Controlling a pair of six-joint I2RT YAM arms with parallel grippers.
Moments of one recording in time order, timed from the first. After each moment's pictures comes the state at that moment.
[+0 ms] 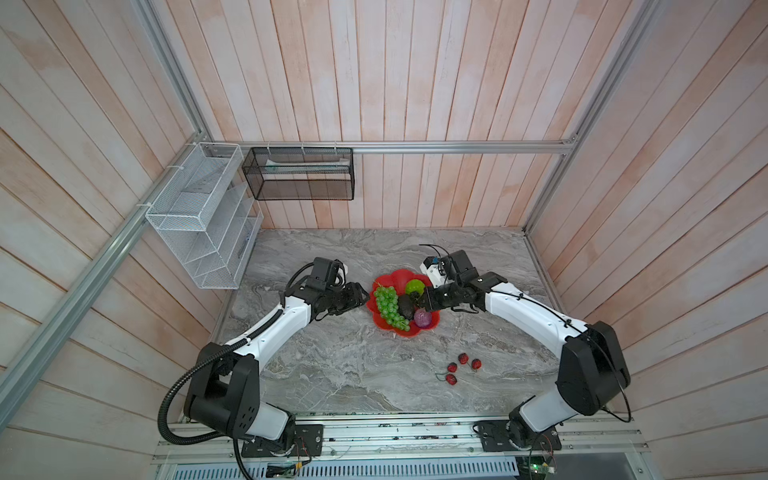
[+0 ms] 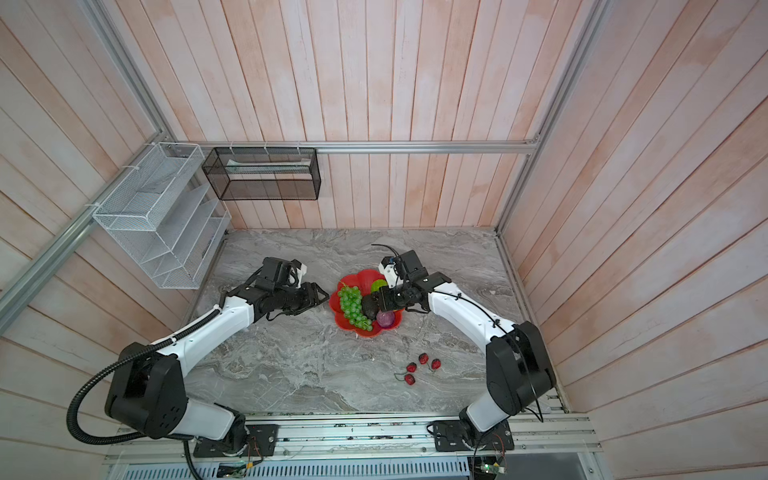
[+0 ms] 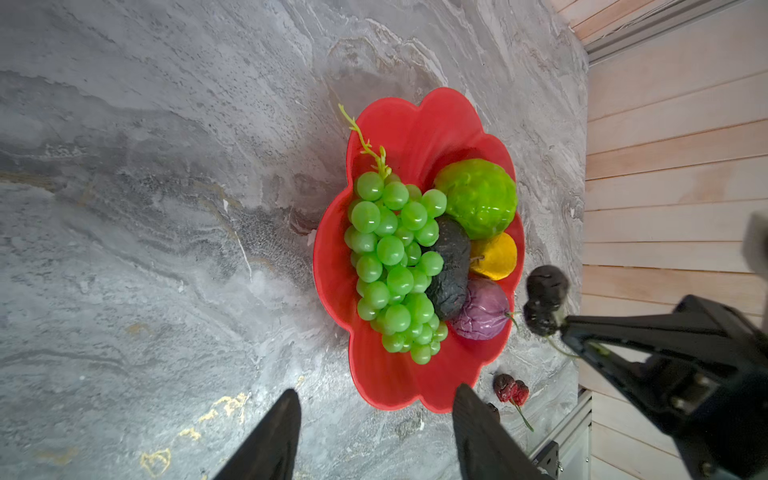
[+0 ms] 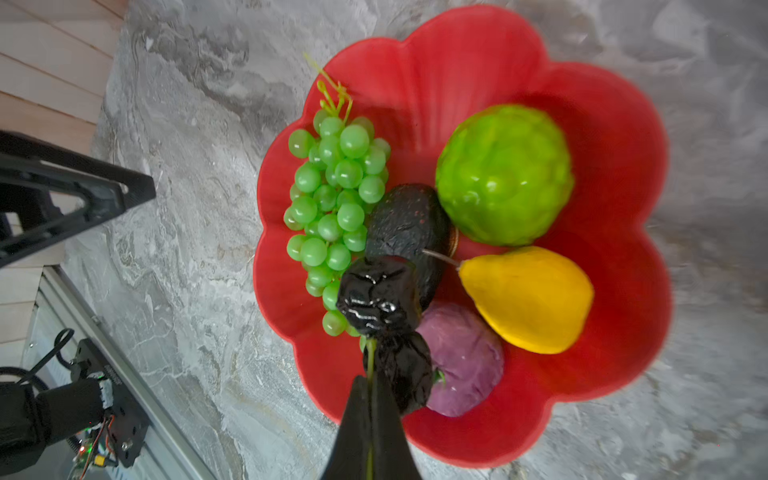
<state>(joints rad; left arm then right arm) -0.36 1.47 1.01 -0.42 0.39 -0.61 0.55 1.59 1.16 -0.56 -0.35 0.29</state>
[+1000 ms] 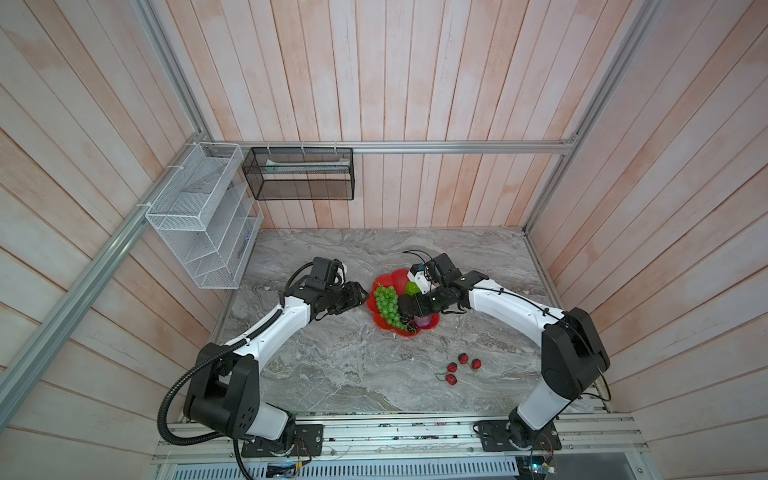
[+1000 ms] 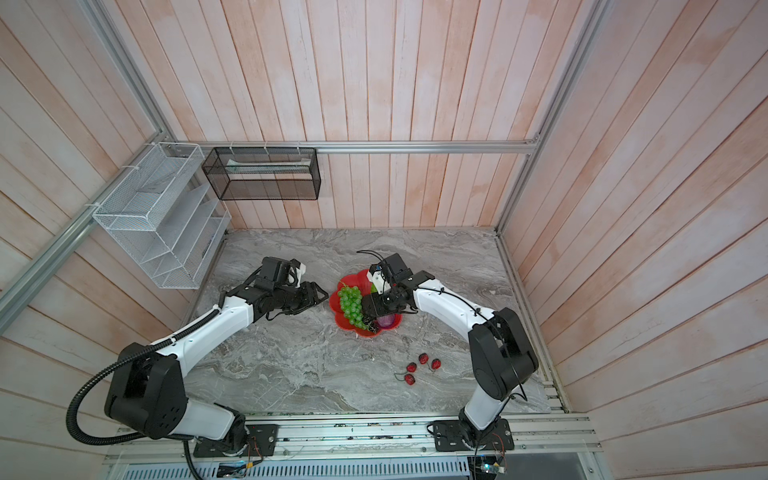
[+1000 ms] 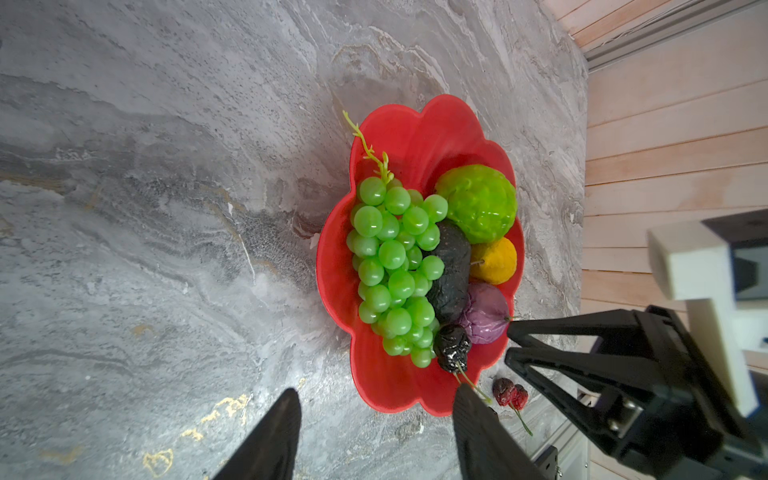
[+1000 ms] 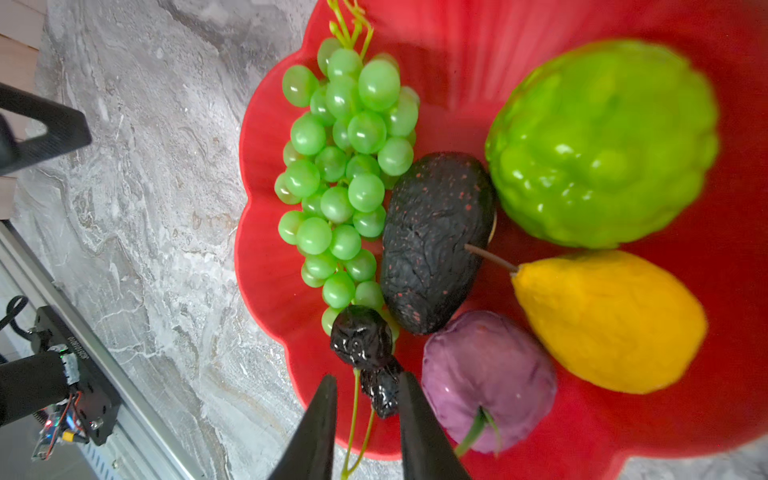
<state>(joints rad) -0.35 1.47 1.01 -0.42 0.38 -0.61 0.60 1.66 1.23 -0.62 -0.30 0.24</state>
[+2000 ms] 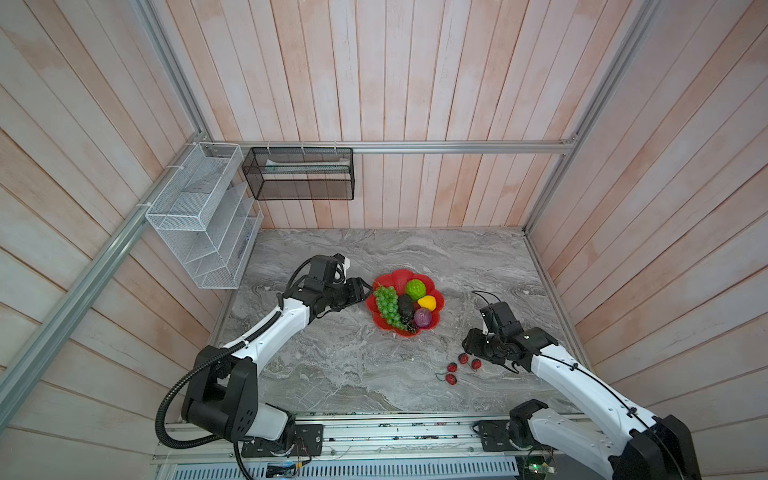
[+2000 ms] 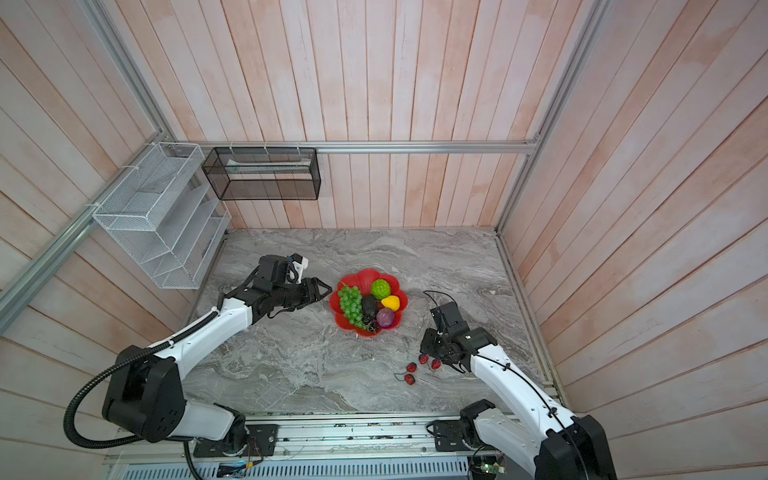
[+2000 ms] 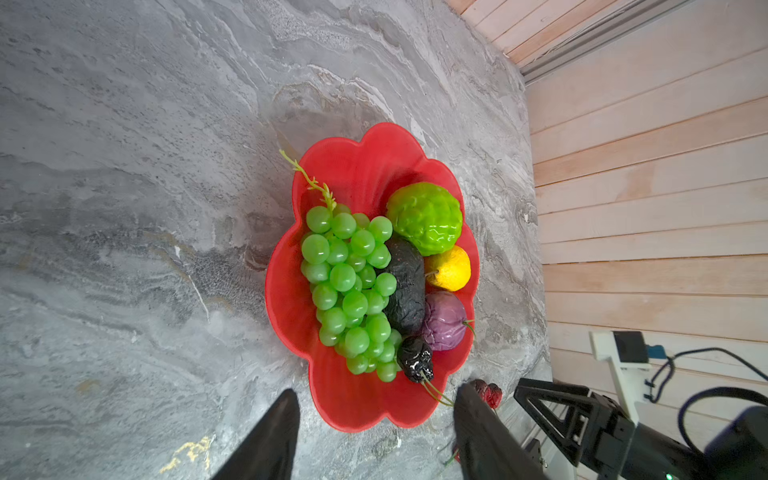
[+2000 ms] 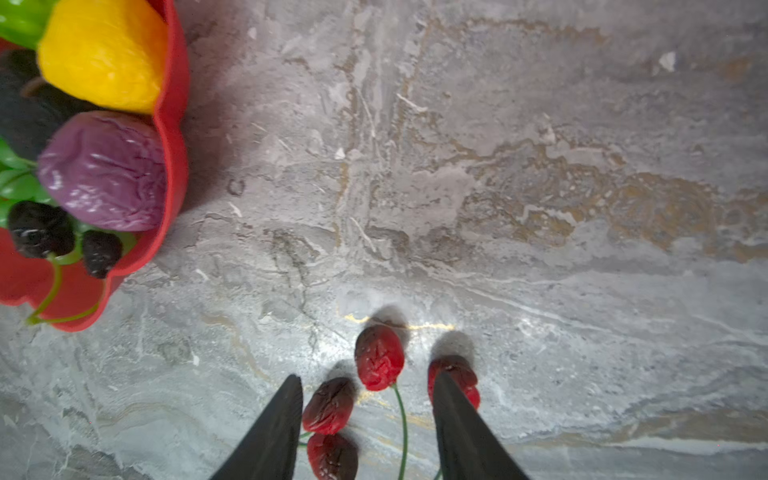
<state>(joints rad) -0.35 1.45 1.00 -0.30 0.45 -0.60 0.41 1.02 0.60 -0.71 -0.05 0.71</state>
